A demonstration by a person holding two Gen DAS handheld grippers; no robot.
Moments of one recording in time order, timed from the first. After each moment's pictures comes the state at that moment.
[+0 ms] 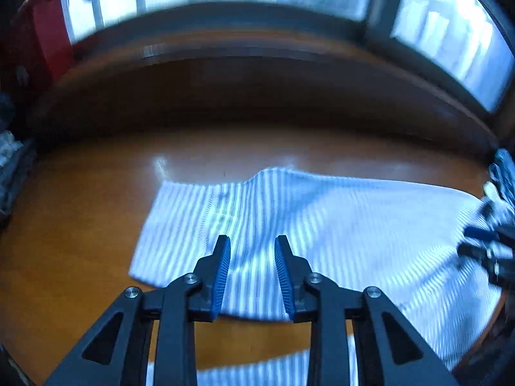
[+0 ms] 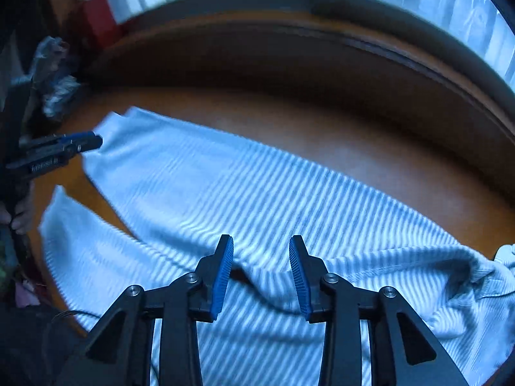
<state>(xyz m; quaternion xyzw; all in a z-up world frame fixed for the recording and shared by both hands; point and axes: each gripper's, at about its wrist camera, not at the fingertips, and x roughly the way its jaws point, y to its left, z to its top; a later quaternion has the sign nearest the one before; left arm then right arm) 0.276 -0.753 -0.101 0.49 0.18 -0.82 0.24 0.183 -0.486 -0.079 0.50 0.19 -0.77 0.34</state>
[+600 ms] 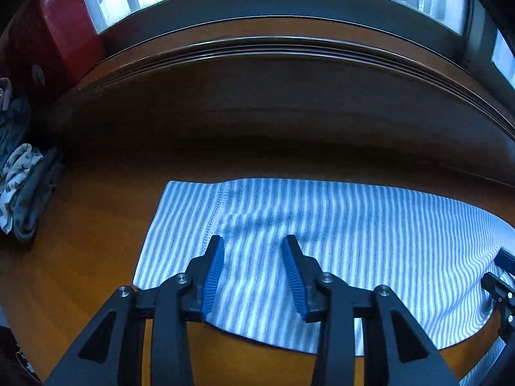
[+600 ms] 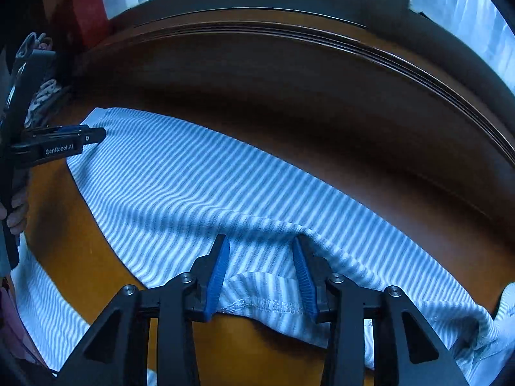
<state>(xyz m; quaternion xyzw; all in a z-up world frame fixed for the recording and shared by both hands) 0.257 -0.814 -0.132 0.49 0.15 -0.79 0.34 0.163 -0.591 -0.097 0.47 0.20 -0.79 0.35</state>
